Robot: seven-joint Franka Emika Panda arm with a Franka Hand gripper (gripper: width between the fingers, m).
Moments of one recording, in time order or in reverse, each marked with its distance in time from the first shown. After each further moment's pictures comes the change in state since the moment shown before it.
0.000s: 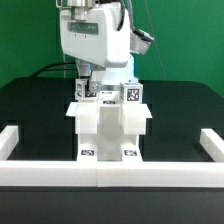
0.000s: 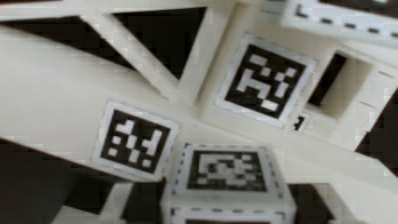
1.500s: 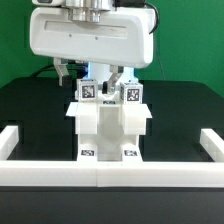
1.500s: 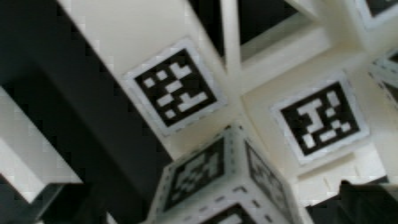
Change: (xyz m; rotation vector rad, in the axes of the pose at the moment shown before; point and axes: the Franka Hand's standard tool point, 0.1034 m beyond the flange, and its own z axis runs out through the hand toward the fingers) arm 0.005 0.000 0.001 -0.015 0.010 -0.791
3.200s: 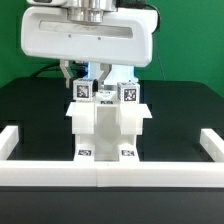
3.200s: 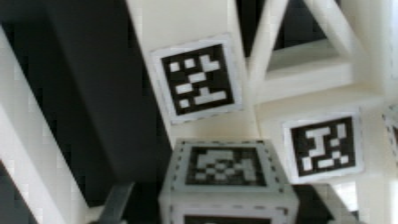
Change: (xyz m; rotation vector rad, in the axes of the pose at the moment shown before) arm 0.001 0.003 0.000 0.000 -0.001 -0.085
